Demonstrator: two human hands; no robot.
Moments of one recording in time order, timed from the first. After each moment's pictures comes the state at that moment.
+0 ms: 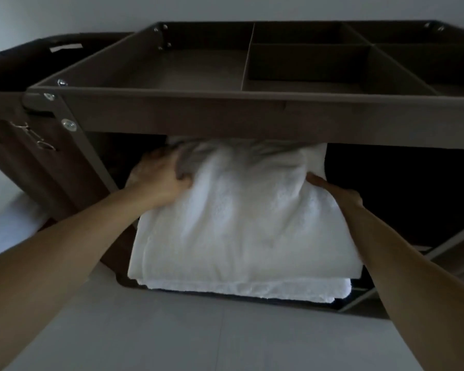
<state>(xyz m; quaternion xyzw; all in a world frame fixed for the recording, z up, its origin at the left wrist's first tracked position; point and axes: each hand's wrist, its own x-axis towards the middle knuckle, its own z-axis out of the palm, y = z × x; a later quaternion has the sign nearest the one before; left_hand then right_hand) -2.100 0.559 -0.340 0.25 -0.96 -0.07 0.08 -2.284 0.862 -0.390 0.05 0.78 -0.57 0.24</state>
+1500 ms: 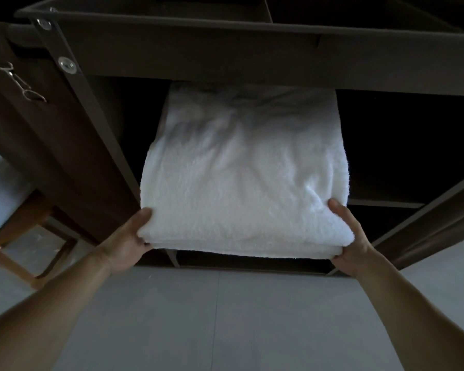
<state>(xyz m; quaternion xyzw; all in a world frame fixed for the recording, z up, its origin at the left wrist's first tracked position) -1.952 0.546 -0.482 0.24 -0.56 -0.79 0.00 -2.165 0.913 -0.462 -0.01 0.59 -0.72 0.37</state>
